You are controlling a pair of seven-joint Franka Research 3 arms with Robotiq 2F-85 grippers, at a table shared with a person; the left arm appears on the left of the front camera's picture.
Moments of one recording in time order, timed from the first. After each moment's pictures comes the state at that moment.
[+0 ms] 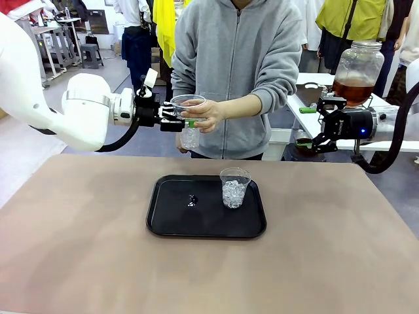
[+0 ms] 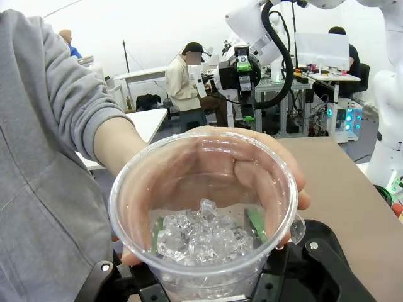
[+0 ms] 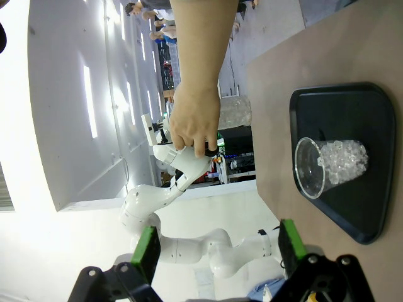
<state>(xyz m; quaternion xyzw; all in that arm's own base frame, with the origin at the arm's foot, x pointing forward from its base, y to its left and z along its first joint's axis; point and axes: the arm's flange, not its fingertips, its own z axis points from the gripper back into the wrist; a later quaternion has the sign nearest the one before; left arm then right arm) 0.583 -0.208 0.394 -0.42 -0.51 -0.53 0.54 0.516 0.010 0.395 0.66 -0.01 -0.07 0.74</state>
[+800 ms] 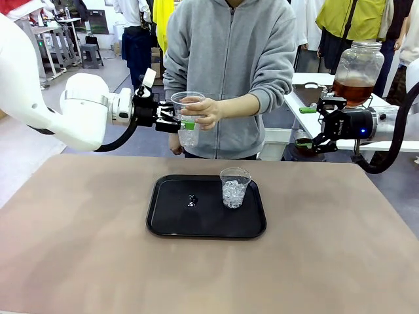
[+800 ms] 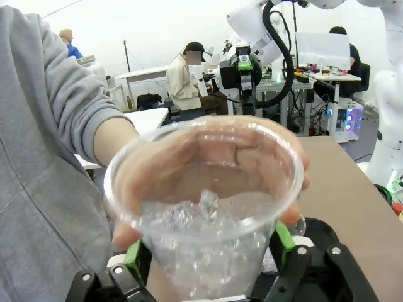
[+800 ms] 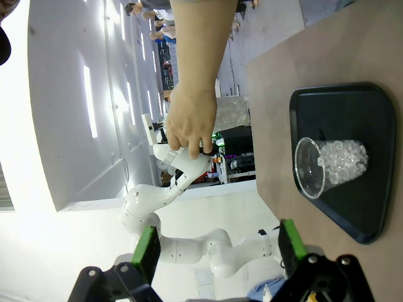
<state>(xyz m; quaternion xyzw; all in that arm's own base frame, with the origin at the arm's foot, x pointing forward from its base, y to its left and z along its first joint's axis) 0.584 -0.201 0.393 -0.42 -0.51 -0.53 0.54 0.516 0.010 0.395 0.66 -0.01 -0.07 0.74</state>
